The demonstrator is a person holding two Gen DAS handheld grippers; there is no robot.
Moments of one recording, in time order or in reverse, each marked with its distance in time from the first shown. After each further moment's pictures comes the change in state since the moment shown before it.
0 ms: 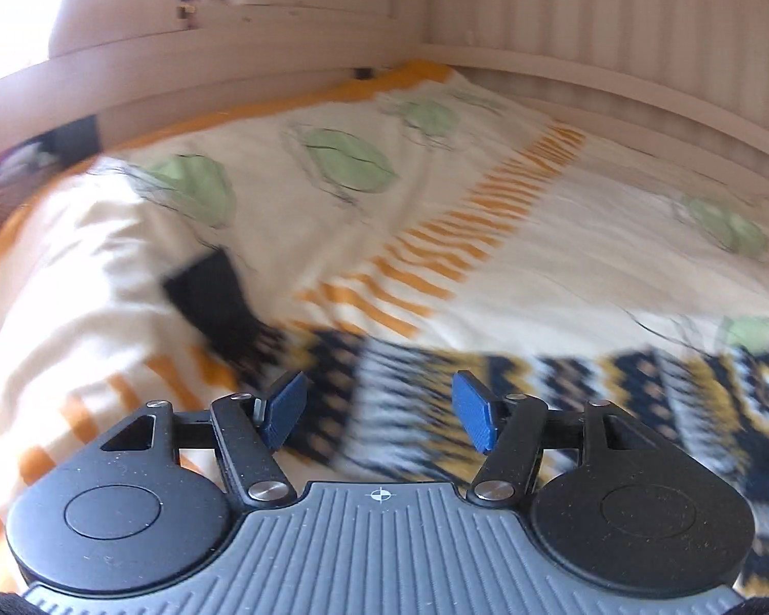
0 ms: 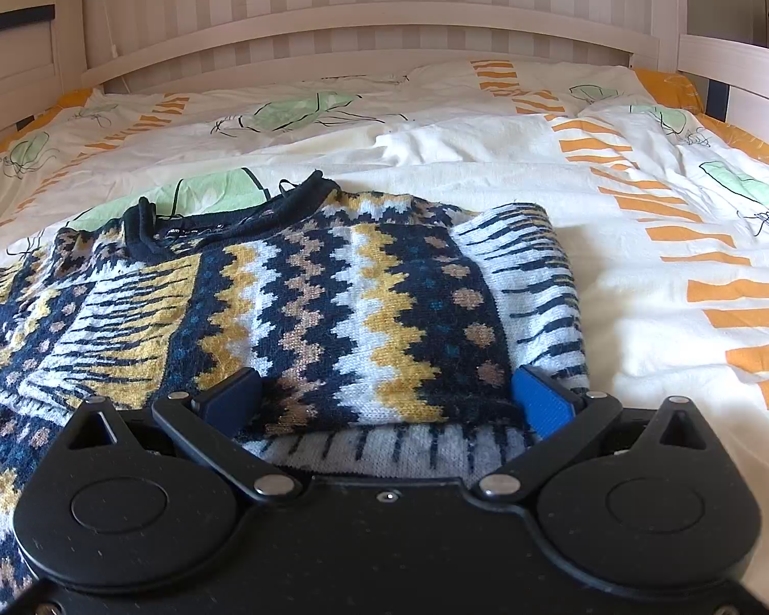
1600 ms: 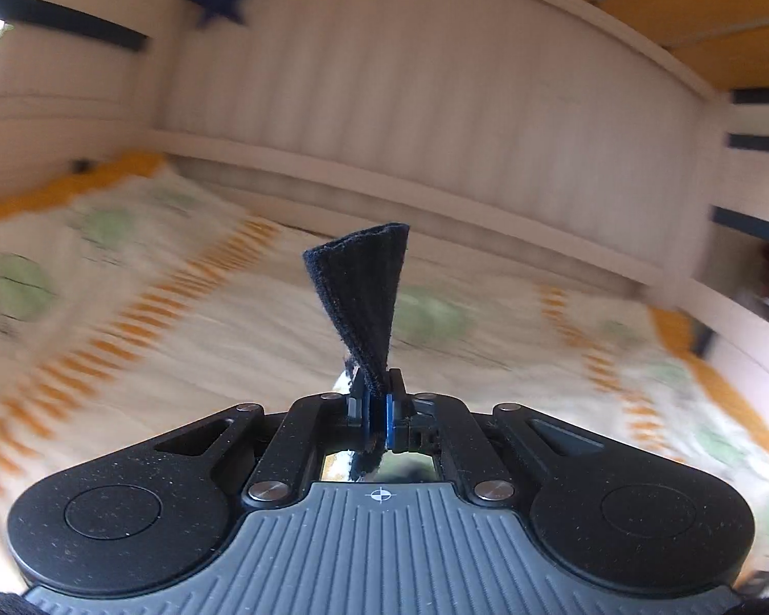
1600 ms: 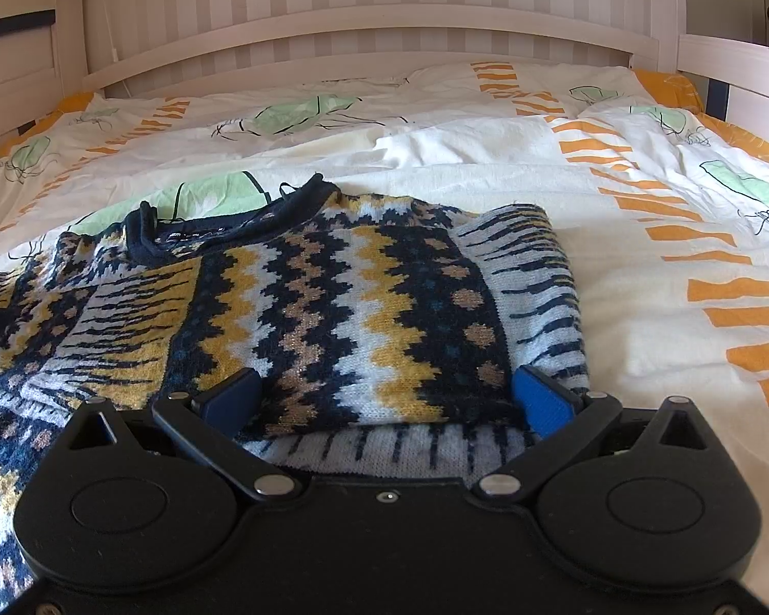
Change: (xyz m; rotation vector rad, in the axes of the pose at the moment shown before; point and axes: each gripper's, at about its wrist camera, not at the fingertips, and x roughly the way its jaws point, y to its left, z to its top) left arm -0.106 -0.205 0.053 0.084 -0.167 -0.664; right arm 0.000 0.000 0.001 0.006 -0.004 0.003
